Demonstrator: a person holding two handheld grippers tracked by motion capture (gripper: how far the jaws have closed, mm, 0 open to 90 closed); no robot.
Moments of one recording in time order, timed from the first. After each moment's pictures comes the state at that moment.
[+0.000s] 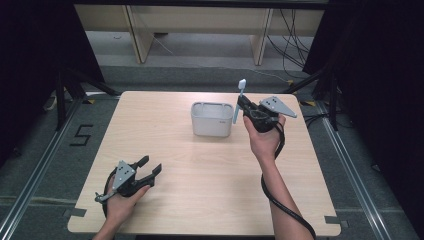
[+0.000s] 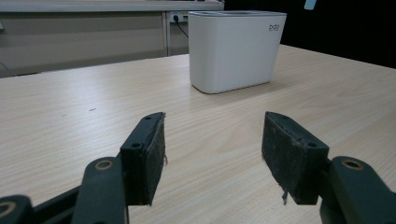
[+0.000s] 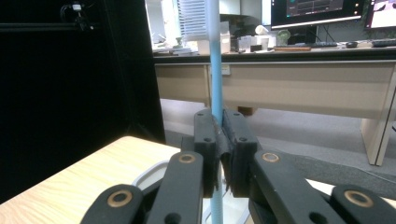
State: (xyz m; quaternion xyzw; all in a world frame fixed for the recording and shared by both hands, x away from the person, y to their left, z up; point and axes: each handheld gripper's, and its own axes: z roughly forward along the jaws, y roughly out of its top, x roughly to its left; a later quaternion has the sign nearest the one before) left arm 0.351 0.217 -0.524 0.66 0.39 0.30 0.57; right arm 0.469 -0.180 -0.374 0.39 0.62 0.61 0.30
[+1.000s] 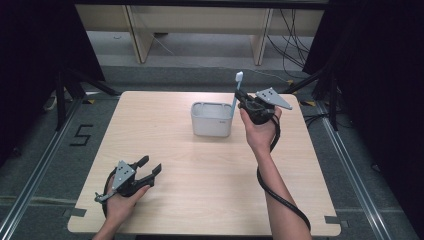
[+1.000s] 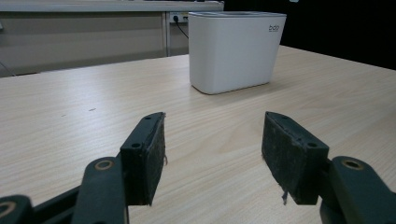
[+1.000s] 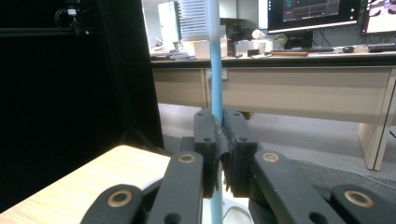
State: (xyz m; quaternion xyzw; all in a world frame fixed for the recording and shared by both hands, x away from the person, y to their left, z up) left arm 0.352 0.217 -0.525 0.66 0.38 0.29 0.58; right arm 0.487 -0.170 -0.366 0.40 0.61 0.61 0.30
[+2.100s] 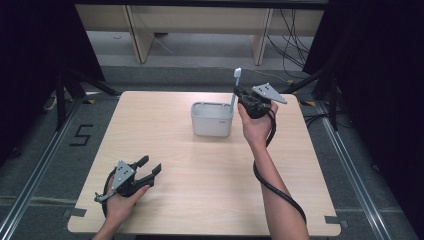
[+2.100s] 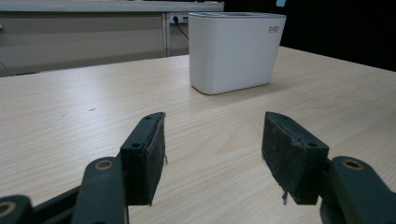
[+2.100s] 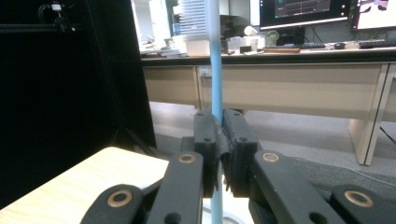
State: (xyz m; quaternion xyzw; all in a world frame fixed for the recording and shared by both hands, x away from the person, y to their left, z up) left arm 0.351 0.218 -0.524 0.66 0.39 0.29 0.57; right arm 0.509 -0.164 -0.369 0.40 0.61 0.60 0.31
